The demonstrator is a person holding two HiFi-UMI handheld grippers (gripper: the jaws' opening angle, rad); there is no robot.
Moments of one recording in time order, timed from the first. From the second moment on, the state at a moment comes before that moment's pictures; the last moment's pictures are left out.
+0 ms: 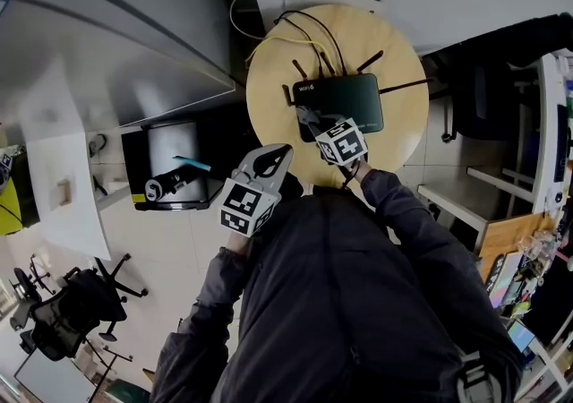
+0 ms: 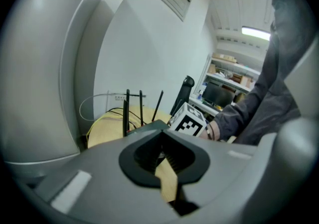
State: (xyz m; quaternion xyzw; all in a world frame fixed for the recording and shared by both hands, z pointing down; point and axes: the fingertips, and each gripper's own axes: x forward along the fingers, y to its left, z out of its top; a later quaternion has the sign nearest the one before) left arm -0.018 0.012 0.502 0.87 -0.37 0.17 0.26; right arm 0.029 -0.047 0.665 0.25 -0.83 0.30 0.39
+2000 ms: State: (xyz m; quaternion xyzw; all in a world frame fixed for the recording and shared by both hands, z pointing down) left arm -0.007 0.016 0.502 0.88 -0.35 0.17 0.25; right arm 0.081 -0.040 0.655 0.28 -0.83 0.31 0.37
